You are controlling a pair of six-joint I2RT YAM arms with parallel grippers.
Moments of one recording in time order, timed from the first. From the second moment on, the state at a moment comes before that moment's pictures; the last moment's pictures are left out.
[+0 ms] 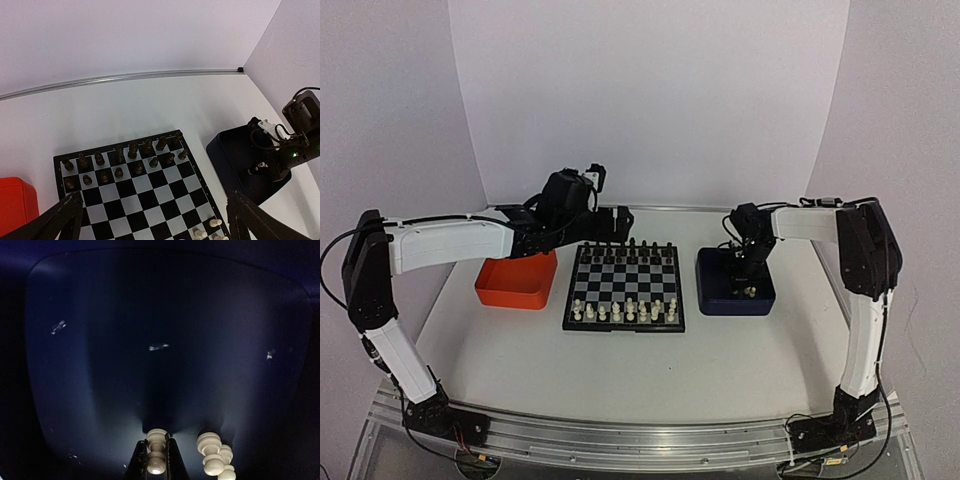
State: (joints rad) left arm -0.82 1.69 1.31 -0.08 -0.27 -0.39; right arm 0.37 2.08 1.50 -0.79 -0.03 0.30
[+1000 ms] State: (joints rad) left arm -0.80 1.66 1.24 -0.12 -0.29 -0.43; right arm 0.70 1.98 1.84 -0.83 -0.30 0.11
